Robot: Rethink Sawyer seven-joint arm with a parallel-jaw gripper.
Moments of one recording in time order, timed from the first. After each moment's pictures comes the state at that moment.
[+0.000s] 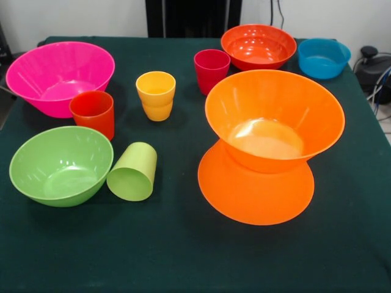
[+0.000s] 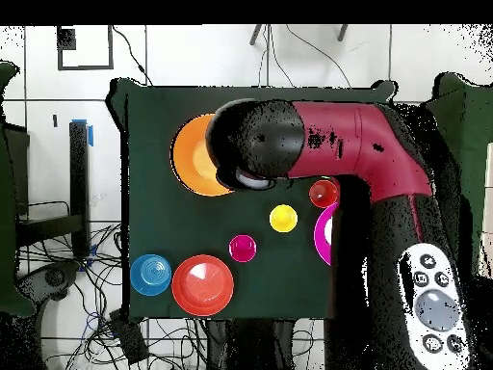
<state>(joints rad) -0.50 -0.96 0.44 1.47 -0.25 1.11 1.99</state>
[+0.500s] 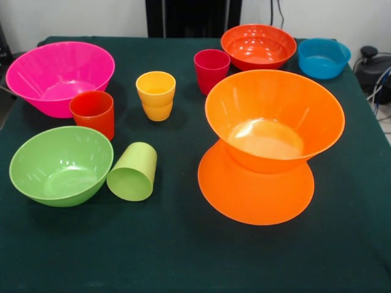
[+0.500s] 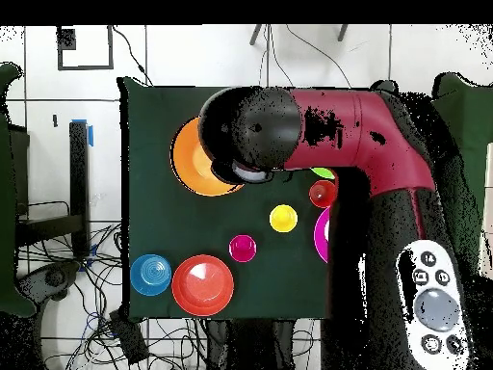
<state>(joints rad) -0.49 -0.96 0.44 1.42 -0.26 1.14 1.99</state>
